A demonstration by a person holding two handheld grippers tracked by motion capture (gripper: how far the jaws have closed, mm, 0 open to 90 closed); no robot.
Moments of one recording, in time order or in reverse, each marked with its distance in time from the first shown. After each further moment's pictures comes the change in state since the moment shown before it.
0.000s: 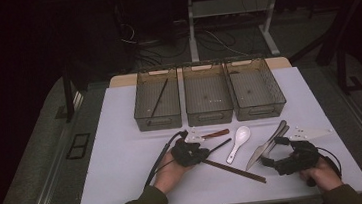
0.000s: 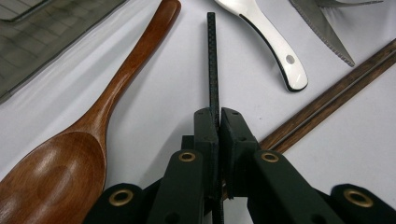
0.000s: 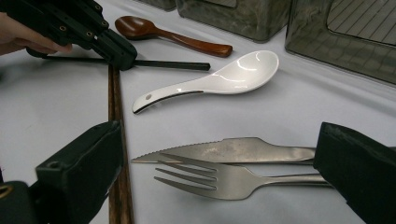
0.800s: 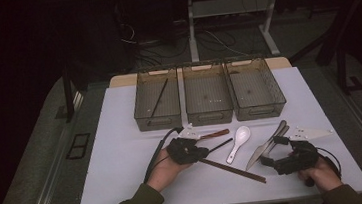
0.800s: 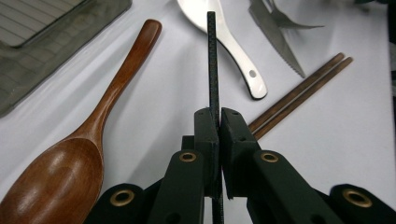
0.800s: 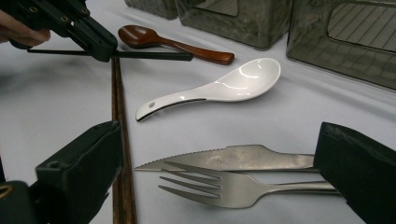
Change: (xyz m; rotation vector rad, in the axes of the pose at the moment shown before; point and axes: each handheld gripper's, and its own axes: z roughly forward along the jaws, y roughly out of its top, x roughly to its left) left arm 0.001 0.011 -0.028 -0.022 -0.090 -0.005; right arm 0.002 0.000 0.001 -0.031 0.004 0.014
